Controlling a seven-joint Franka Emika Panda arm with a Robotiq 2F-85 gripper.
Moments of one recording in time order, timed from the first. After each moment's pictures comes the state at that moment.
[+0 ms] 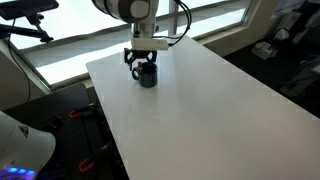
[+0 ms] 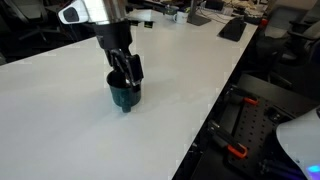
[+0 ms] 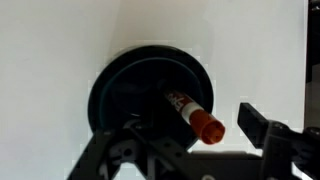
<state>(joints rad) 0.05 0.34 0.22 -2.27 -0.03 2.40 -1.06</state>
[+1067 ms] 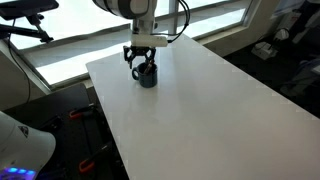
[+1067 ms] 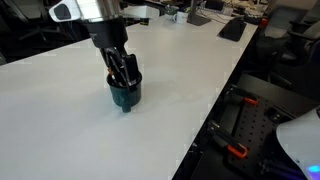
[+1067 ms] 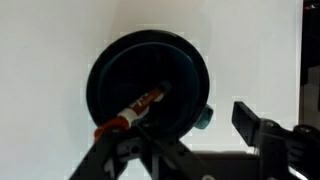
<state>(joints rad) 0.08 0.34 0.22 -2.24 -0.03 2.37 -1.06</state>
